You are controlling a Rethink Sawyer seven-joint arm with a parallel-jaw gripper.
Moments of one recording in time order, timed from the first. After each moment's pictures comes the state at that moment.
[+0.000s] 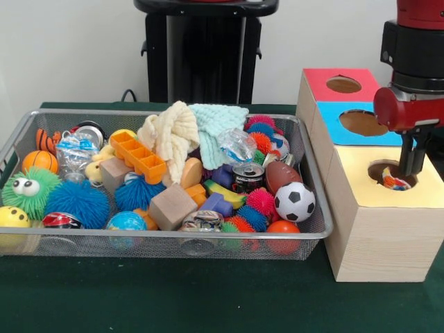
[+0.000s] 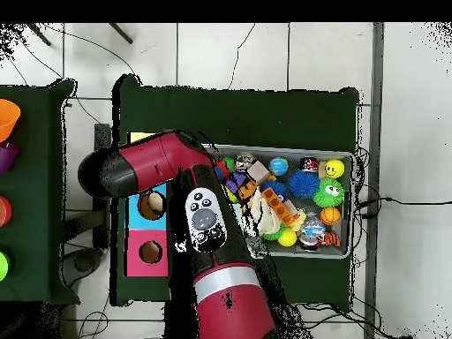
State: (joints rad) arm -0.07 -0.59 0.29 1.38 -0.37 0.62 1.88
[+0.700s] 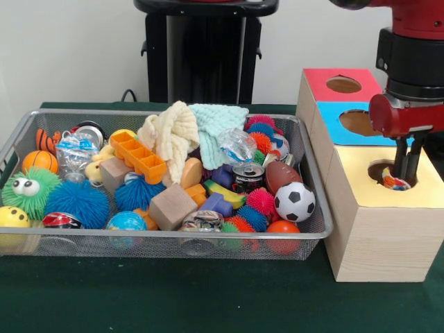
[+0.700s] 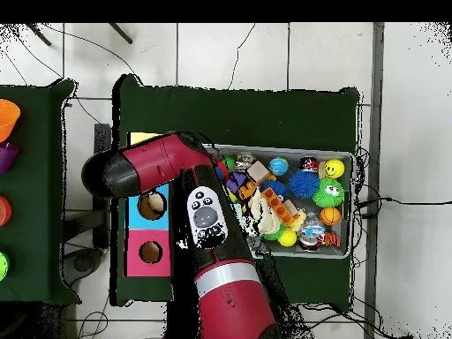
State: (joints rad) arm -0.07 -0.57 0.29 1.38 -0.38 0.62 1.88
